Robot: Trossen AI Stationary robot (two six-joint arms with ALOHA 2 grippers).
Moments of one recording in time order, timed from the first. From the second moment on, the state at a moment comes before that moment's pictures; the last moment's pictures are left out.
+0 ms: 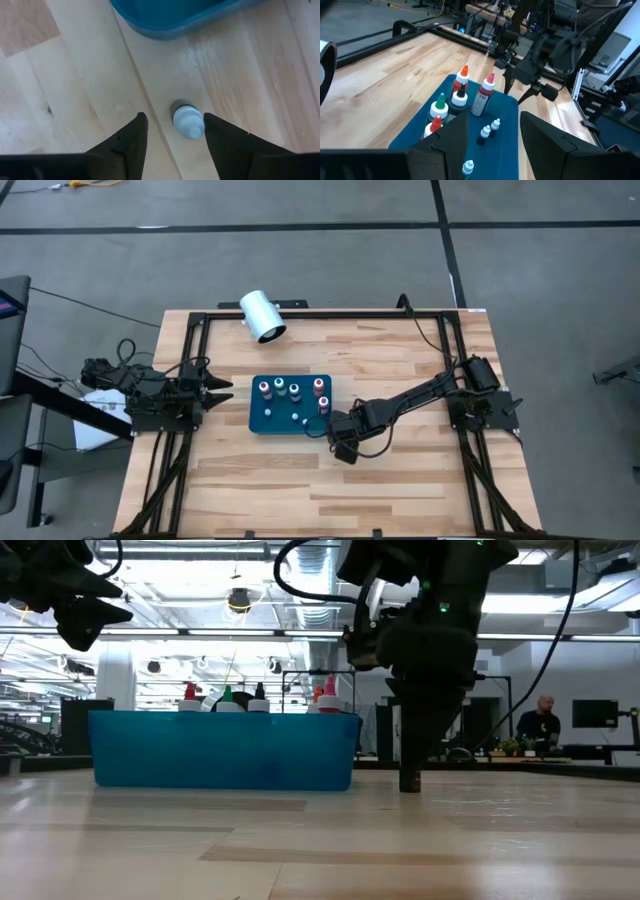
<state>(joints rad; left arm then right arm) -0.35 0.00 0.34 -0.53 -0.47 -0.44 0.27 1.95 1.30 -0.70 0.12 0.57</state>
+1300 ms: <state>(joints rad) -0.35 0.00 0.34 -0.54 -0.47 -0.44 0.22 1.95 1.65 -1.07 -0.05 0.46</state>
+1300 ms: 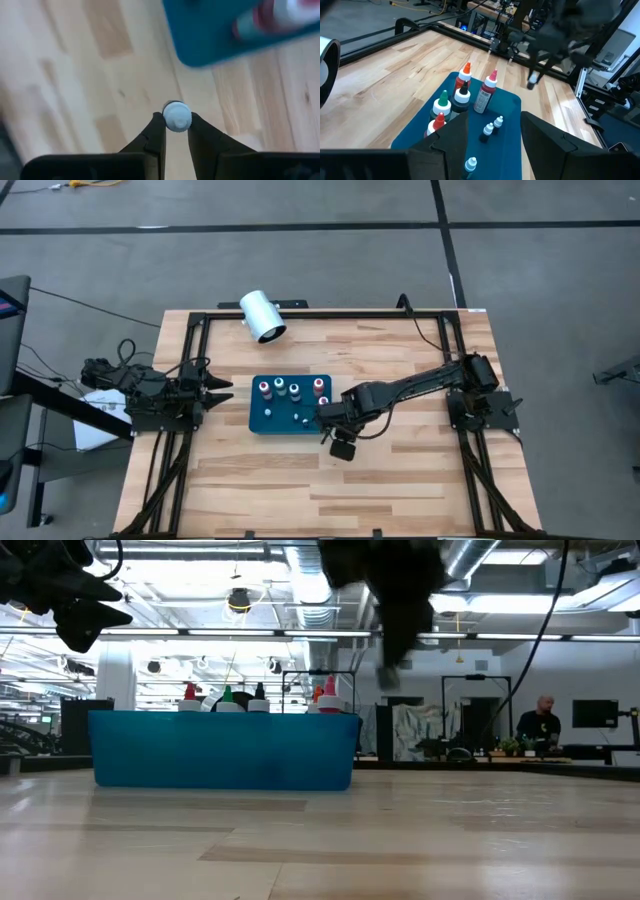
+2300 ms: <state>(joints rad) -0.35 0.00 0.34 -0.52 -0.45 -0.47 0.16 1.95 1.78 -0.89 0.05 0.50</state>
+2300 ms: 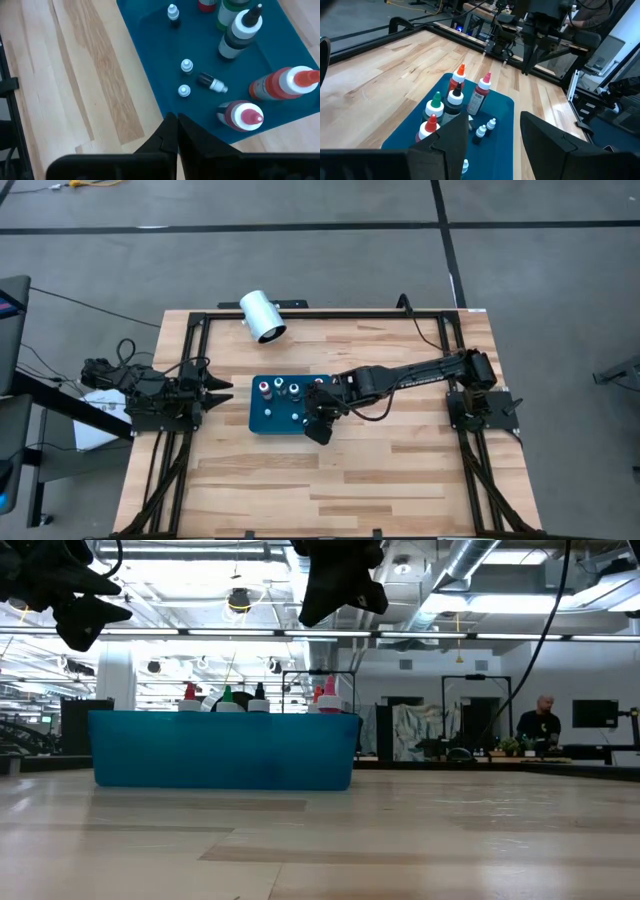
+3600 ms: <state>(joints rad) -0.35 0.00 0.34 -0.52 -0.36 -0.43 0.17 1.97 1.78 -0.78 0.45 0.43</state>
